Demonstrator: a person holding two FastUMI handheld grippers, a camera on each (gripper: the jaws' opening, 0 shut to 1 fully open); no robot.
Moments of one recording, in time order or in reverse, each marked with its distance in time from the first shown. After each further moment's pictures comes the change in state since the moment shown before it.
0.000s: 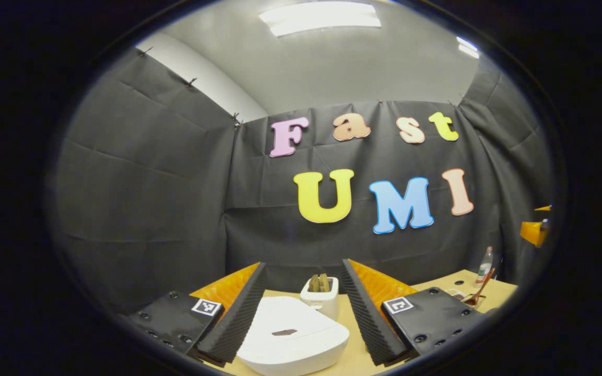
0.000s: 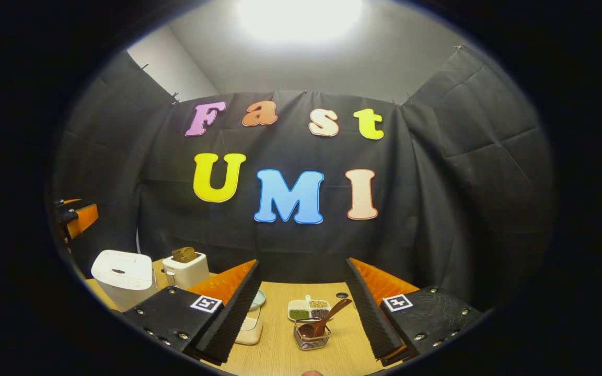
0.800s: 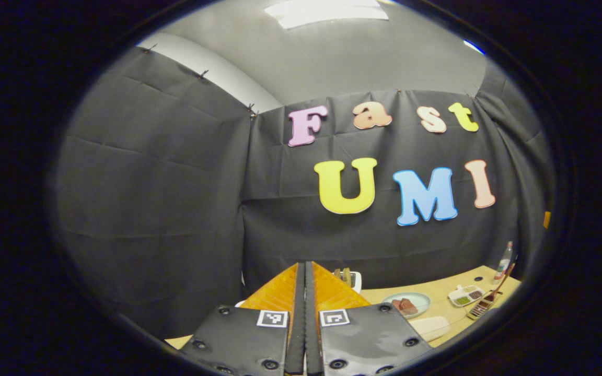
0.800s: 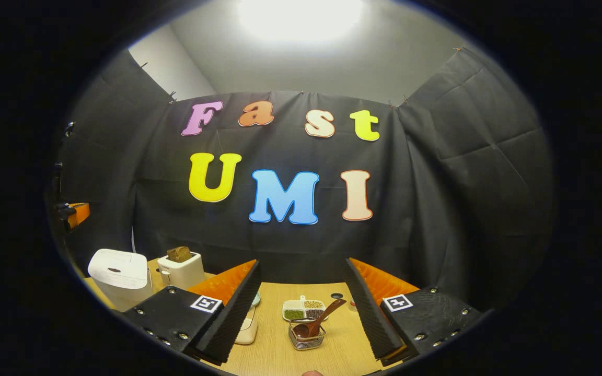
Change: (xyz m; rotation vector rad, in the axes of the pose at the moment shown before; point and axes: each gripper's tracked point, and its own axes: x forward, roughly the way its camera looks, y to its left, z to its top) left arm 0.035 0.040 -0.026 0.002 0.068 0.079; right arm -0.003 -0.007 -0.001 -0.010 0.000 -0.030
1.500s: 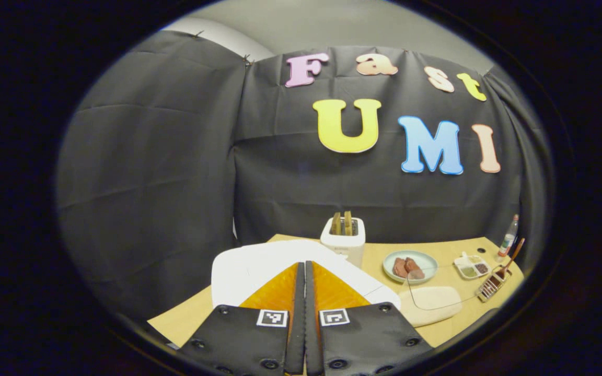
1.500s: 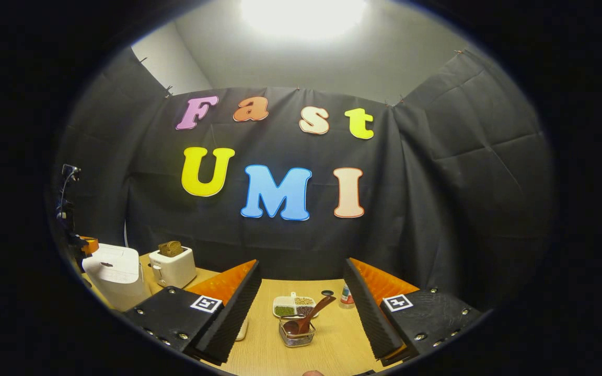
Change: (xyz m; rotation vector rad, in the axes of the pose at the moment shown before) left arm 0.037 0.001 -0.140 -0.026 0.322 -0.024; right arm -0.003 -0.014 -0.005 -0.023 0.023 -0.044
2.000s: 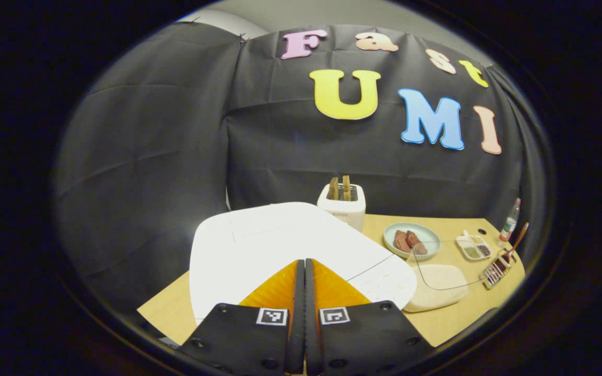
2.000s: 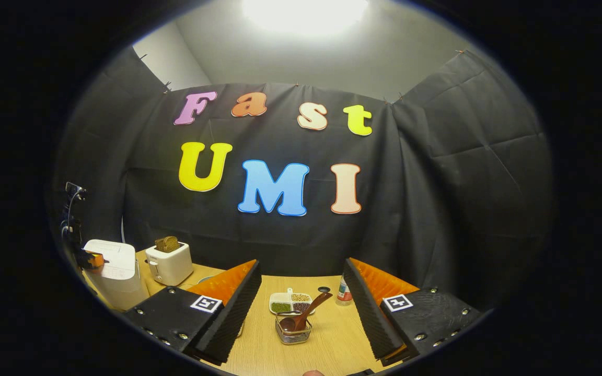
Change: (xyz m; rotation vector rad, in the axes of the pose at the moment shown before) left arm 0.017 -0.005 -0.049 0.001 0.117 -0.020; right arm 0.000 -0.001 -0.007 -0.008 0.023 -0.009
